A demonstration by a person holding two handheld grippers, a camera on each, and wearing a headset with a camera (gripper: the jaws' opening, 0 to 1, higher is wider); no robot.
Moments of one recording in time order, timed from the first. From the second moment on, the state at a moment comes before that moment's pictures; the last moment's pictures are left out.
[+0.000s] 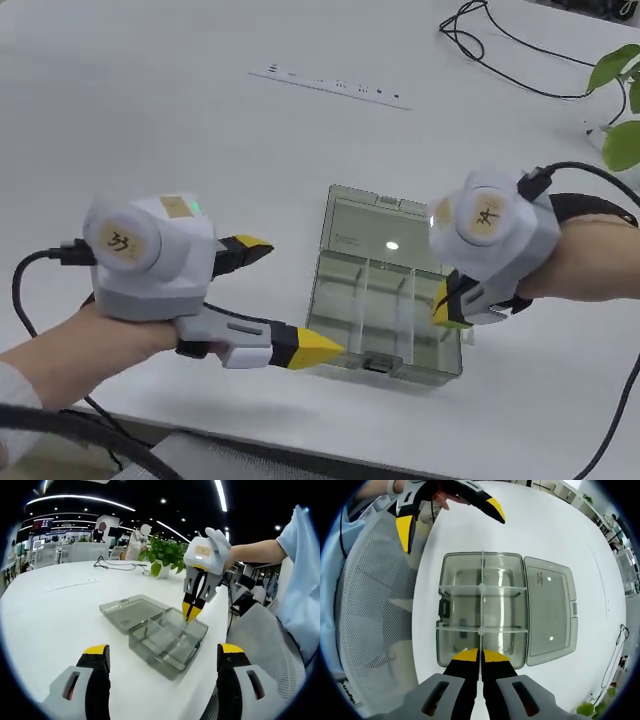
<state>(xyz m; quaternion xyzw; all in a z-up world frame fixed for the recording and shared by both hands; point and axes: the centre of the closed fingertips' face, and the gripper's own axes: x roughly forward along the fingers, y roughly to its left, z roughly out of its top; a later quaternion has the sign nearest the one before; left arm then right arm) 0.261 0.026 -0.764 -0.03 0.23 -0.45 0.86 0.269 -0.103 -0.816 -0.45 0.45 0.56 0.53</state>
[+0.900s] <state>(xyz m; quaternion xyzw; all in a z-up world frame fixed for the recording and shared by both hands) 0.261 0.021 -0.752 0.03 0.22 -0.48 0.85 0.270 -0.103 -0.832 -0.44 0.44 0.55 0.55</state>
